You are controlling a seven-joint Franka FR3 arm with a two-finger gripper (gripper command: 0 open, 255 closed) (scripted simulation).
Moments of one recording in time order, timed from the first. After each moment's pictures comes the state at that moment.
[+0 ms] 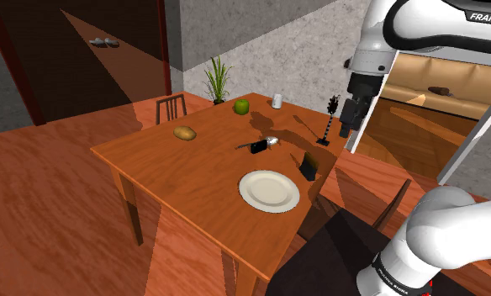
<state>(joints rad) -0.01 -0.80 -0.03 -2.32 0.02 1.43 -0.10</state>
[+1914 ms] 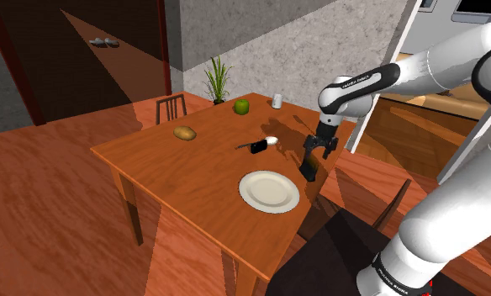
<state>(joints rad) -0.18 -0.15 -0.27 -2.39 0.10 2.15 -0.07</state>
